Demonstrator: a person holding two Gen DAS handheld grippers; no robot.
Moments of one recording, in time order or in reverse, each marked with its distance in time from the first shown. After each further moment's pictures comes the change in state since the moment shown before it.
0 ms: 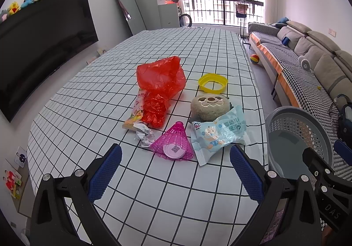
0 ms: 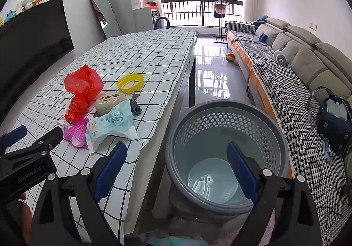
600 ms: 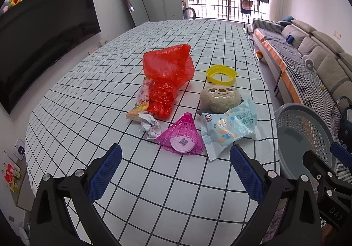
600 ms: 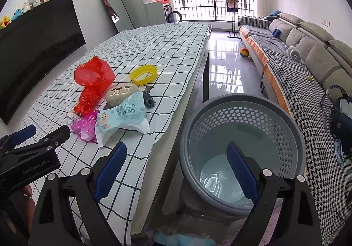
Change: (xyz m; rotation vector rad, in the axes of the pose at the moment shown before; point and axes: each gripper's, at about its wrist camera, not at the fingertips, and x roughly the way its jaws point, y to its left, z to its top) left arm 0.018 0.016 -0.008 -0.033 0.054 0.007; right arm 0.020 0.005 -0.006 -0.018 0.045 0.107
